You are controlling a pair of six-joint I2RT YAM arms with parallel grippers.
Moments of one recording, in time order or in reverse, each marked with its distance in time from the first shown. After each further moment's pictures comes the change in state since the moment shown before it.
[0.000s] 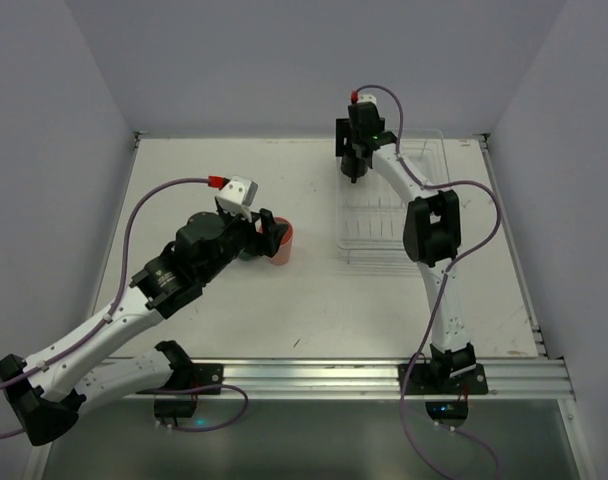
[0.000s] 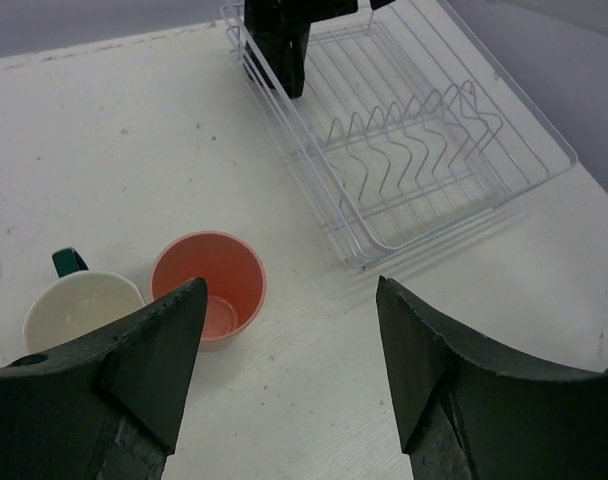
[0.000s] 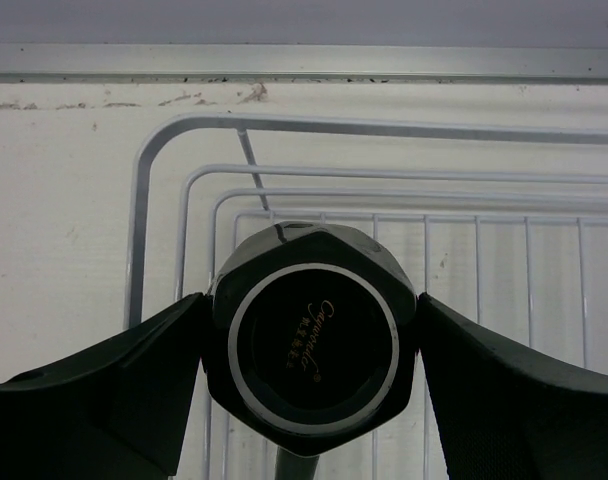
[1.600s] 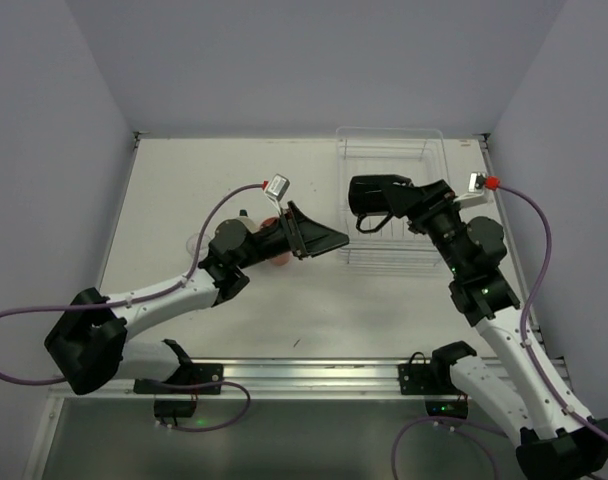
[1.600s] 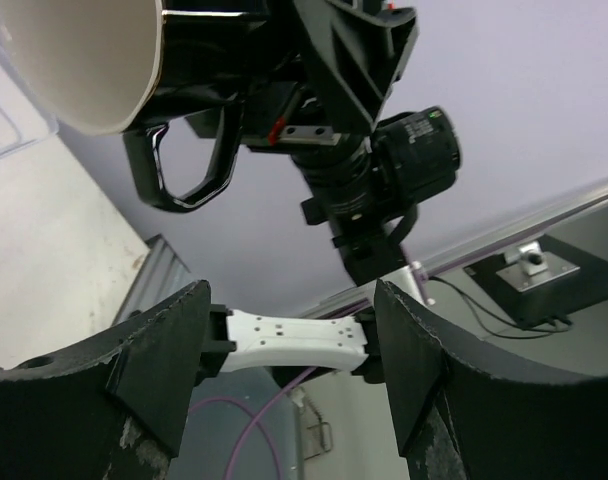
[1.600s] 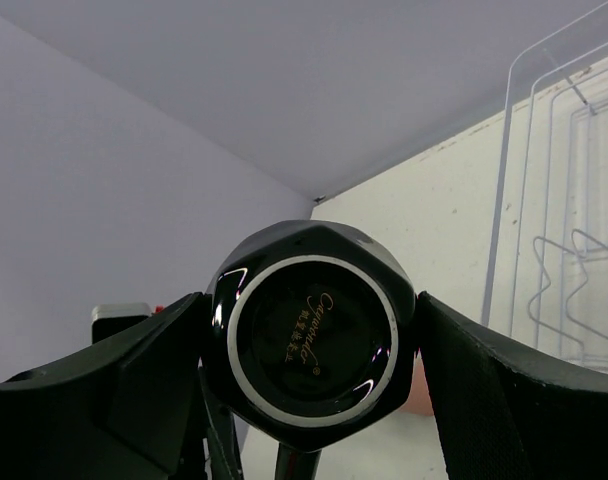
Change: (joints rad) left arm -0.001 0.364 -0.209 1.043 0.689 -1.005; right arm -0.006 -1.680 -1.486 0.517 -0.343 0.745
